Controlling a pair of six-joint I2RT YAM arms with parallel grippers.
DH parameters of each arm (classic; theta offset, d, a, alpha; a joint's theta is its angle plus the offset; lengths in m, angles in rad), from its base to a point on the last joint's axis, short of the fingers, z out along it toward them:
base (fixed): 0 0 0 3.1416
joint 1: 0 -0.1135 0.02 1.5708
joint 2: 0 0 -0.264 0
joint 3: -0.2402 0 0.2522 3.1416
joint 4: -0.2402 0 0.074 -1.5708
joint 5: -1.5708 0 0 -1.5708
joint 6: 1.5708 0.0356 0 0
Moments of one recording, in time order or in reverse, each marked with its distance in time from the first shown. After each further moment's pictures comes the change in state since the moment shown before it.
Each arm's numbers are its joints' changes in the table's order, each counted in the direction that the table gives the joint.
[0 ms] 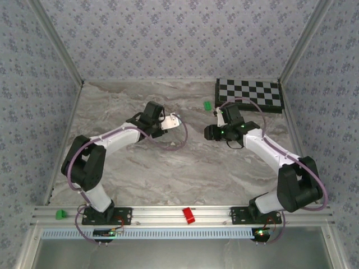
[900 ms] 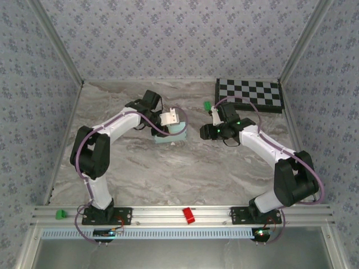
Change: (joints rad) left arm -0.094 0.151 -0.300 -0.450 -0.458 0.061; right arm -0.029 0.062 -0.061 -0.024 0.038 -0.022
